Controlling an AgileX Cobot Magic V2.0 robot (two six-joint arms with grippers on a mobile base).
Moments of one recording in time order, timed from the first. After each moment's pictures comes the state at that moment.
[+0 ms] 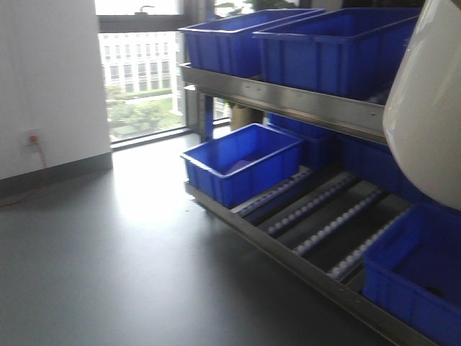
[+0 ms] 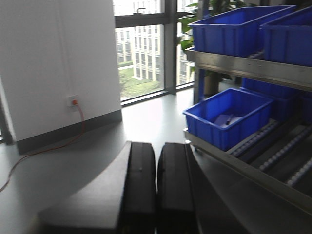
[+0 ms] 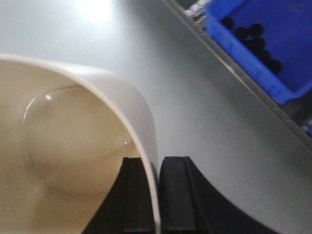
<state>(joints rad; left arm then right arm) -0.02 -0.01 0.01 -0.07 0.08 0.10 0.12 0.88 -0.83 -0.01 0.85 0.20</state>
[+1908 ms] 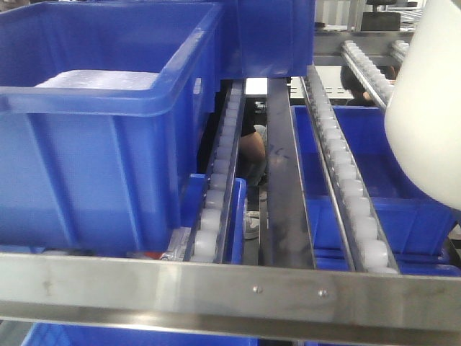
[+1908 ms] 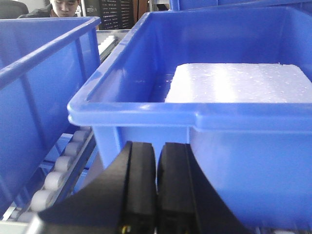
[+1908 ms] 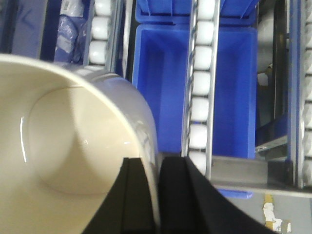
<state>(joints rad) -0.02 -0.01 0.01 -0.07 0.08 0.10 0.12 0.88 -0.83 -0.02 0.85 0.20</state>
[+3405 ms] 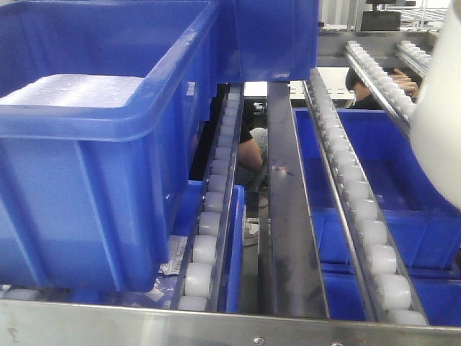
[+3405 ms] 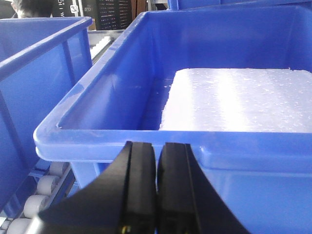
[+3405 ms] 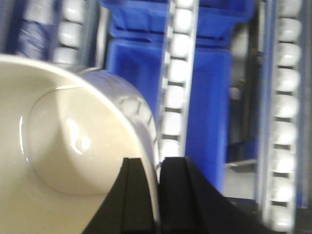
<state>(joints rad) -0.02 -0.01 0.01 -0.07 0.08 0.10 0.12 0.92 -0.83 -0.14 0.85 0.20</state>
